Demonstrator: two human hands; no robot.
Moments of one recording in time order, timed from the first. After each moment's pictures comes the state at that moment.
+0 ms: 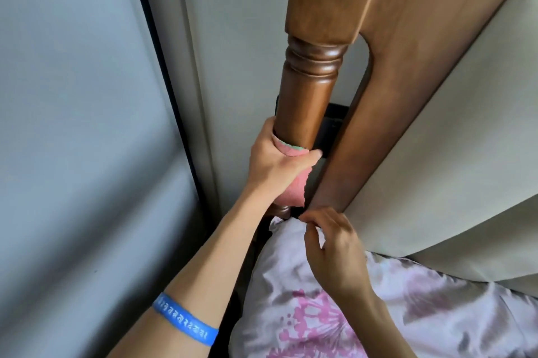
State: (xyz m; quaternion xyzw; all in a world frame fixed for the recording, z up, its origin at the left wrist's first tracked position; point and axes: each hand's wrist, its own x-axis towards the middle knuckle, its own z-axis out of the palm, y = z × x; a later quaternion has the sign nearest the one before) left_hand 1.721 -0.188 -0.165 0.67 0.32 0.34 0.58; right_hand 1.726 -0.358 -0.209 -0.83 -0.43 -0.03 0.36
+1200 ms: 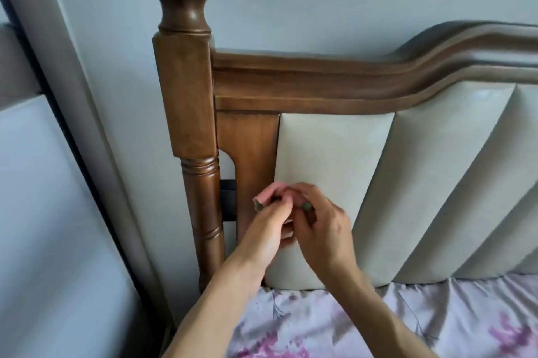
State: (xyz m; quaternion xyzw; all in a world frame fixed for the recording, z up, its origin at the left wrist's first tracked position) left_hand 1.700 -0.334 -0.032 0.58 0.13 0.07 0.80; right_hand 1.758 -0.428 -0.048 -0.78 -0.34 -0.22 0.47
